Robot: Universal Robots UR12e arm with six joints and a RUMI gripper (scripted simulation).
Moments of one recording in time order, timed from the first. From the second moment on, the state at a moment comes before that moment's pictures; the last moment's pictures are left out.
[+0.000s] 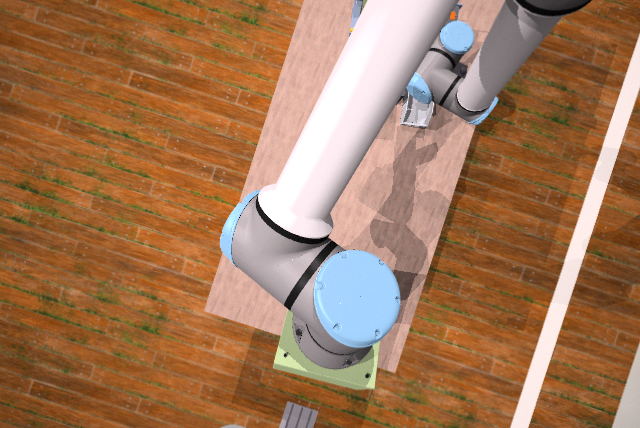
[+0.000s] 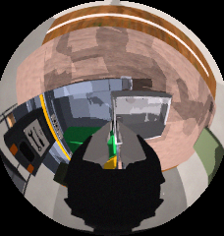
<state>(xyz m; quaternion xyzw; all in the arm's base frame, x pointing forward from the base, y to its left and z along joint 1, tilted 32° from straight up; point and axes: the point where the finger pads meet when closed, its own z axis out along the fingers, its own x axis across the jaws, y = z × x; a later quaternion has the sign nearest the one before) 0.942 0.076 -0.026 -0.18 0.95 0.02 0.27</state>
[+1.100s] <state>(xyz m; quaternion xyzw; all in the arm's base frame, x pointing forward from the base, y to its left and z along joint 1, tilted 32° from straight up) 0.937 0.074 -0.029 -0.18 0.95 0.02 0.27</state>
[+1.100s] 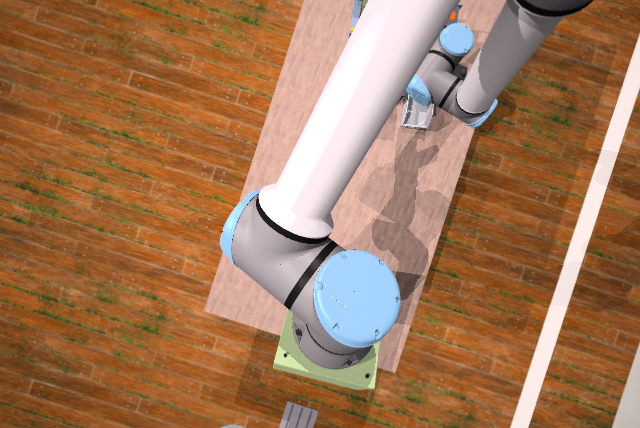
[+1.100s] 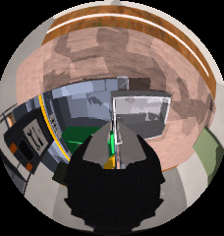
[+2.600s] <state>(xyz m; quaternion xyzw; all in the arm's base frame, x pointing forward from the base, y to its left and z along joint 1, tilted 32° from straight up) 0.913 0.064 -0.045 -0.18 0.95 0.02 0.27</state>
